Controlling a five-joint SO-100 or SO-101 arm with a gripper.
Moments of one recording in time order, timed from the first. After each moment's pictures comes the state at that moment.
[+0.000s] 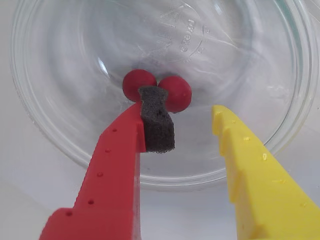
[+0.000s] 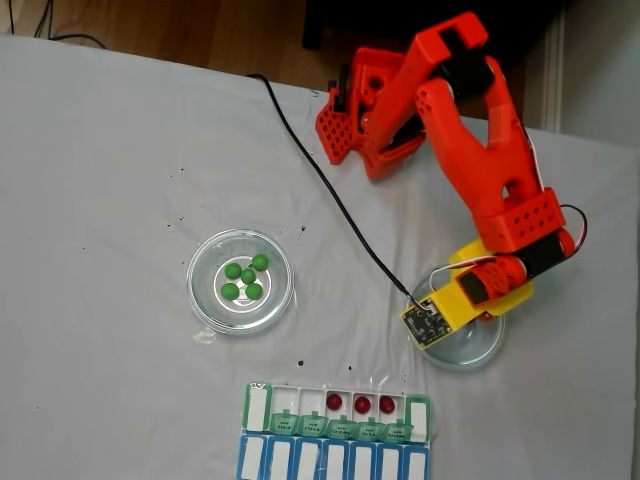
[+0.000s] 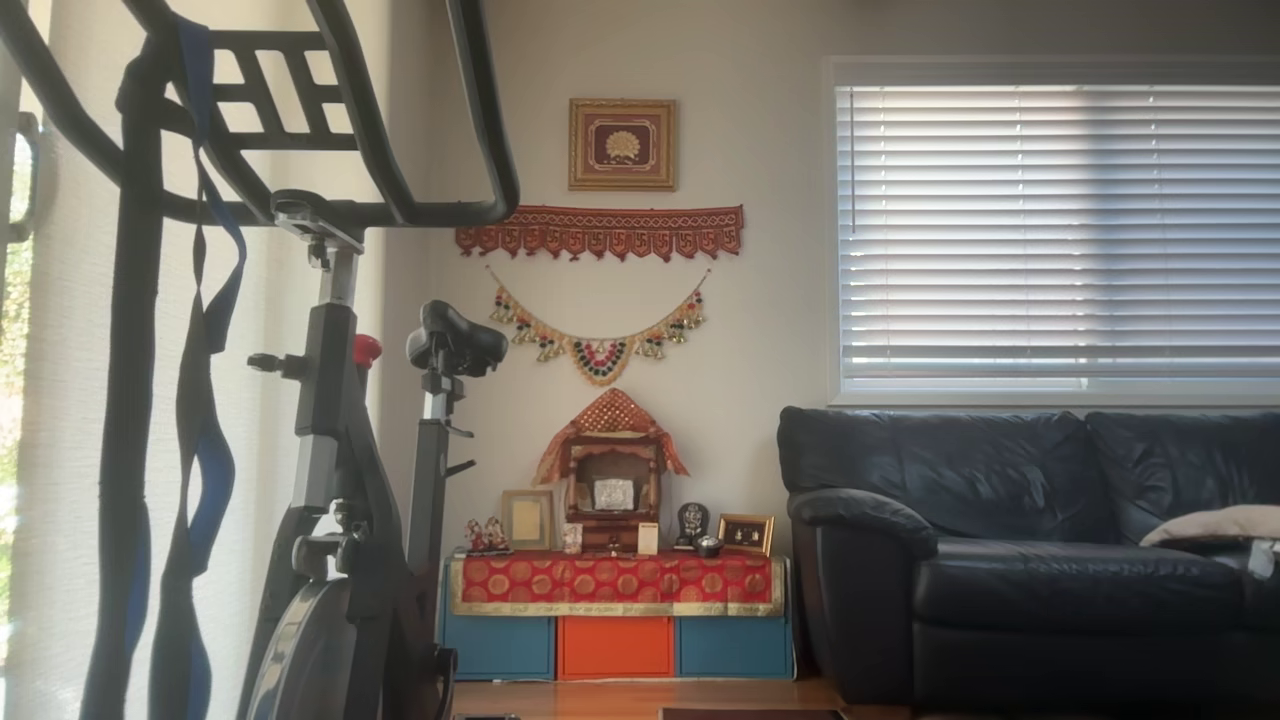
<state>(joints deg) -38.1 110.8 112.7 66.8 -0.3</state>
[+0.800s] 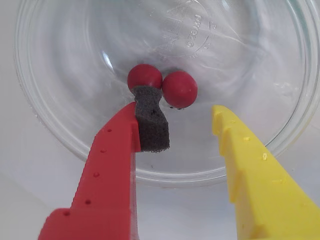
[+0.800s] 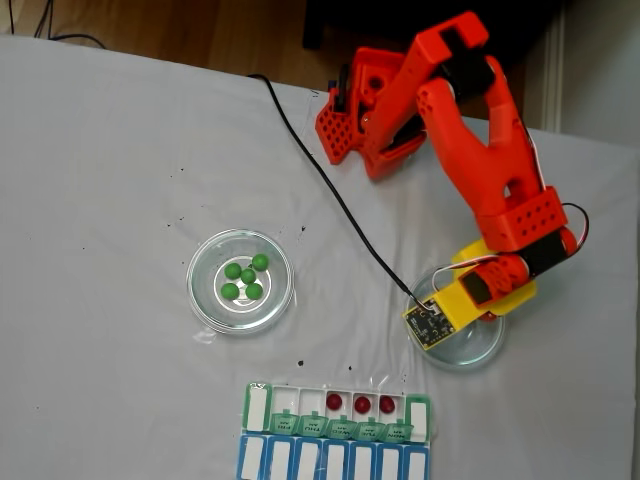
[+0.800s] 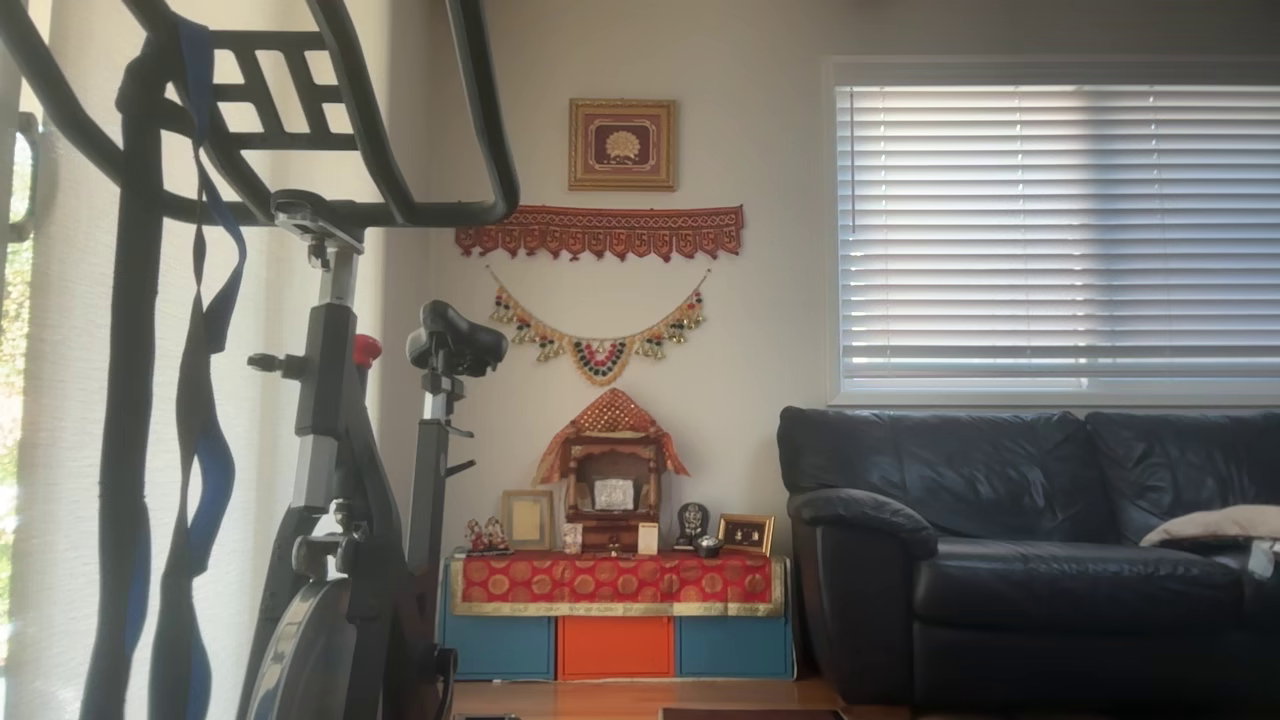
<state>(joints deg) -38.6 110.8 112.7 65.9 -0.3</state>
